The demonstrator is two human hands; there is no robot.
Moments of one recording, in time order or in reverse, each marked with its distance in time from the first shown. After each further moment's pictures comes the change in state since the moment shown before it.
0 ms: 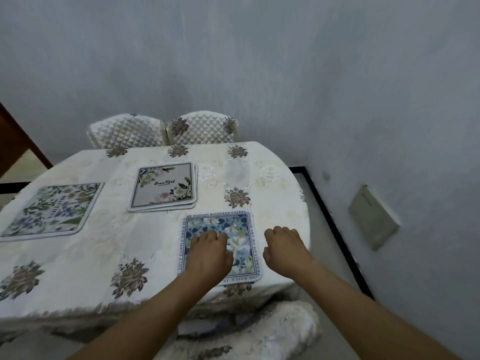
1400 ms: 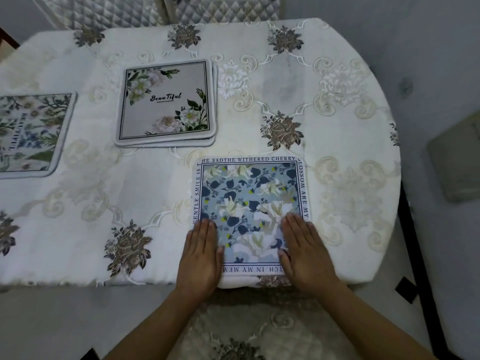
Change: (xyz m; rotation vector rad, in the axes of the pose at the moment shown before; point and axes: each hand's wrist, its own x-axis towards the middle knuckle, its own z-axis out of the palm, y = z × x) left_hand 0.021 -0.128 0.245 -0.194 -0.044 -0.143; right_hand 0.079 -0.009 0.252 0.249 -0.158 -0.074
